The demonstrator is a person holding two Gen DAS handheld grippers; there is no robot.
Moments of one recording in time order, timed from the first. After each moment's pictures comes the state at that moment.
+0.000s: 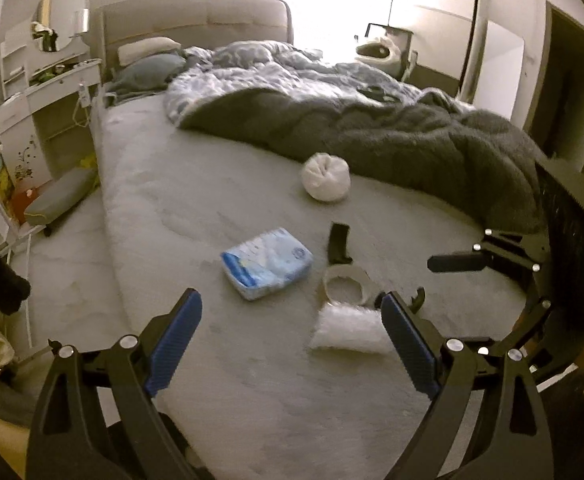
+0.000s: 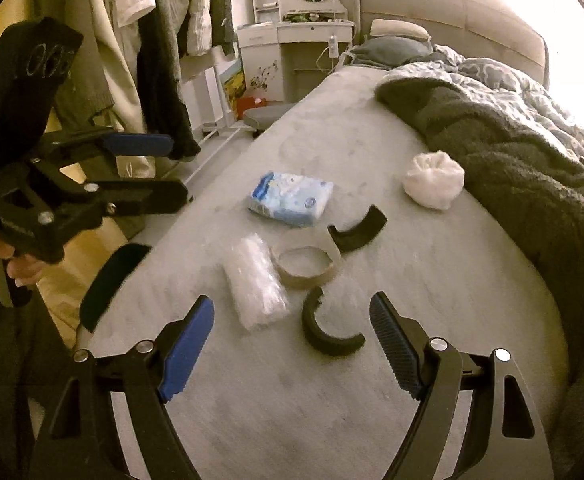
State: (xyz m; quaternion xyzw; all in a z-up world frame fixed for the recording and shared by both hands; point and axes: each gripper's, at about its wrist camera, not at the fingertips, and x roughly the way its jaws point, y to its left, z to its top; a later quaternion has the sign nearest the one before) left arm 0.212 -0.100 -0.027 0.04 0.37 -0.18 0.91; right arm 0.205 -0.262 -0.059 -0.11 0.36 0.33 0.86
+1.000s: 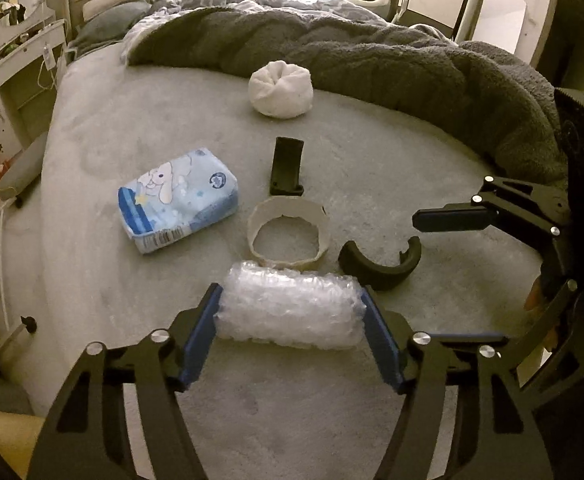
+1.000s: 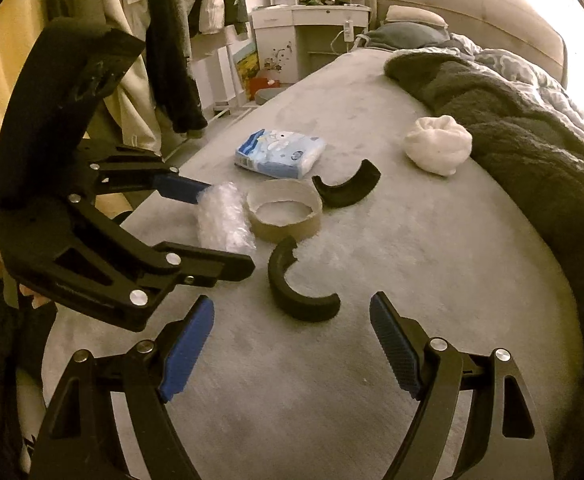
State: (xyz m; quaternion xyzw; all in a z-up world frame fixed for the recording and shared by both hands) left arm 0.239 -0.157 -0.091 0.05 0.46 -0.20 0.86; right arm 0.211 -0.278 -0.088 -0.12 0.38 0.36 0.84
